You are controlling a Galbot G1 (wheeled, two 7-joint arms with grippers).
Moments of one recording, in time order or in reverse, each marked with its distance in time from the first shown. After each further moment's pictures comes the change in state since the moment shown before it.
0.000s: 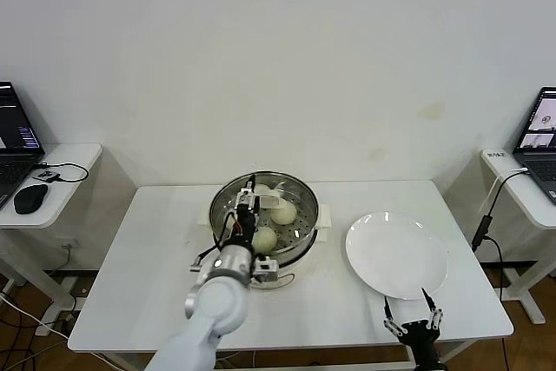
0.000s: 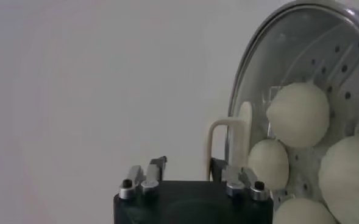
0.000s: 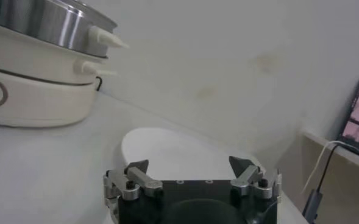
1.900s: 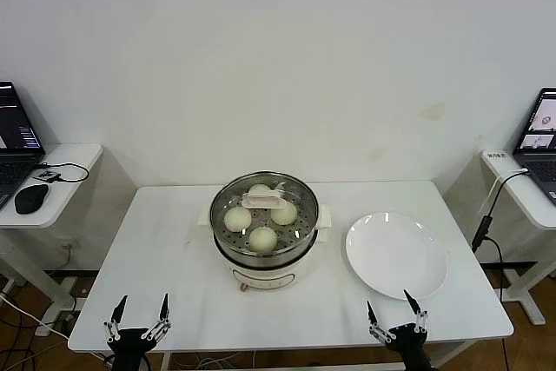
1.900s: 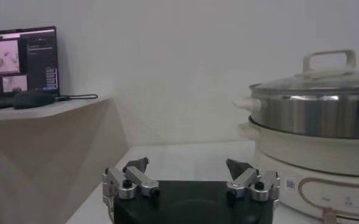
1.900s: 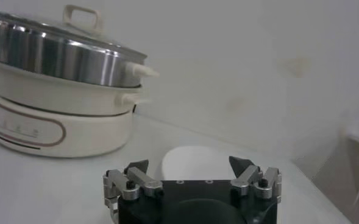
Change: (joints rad) left arm 0.795 0.033 -0.567 -0.066 -1.518 -0.664 -0.335; right arm -0.089 -0.104 -0.103 0.099 0.202 -0.042 -0.052
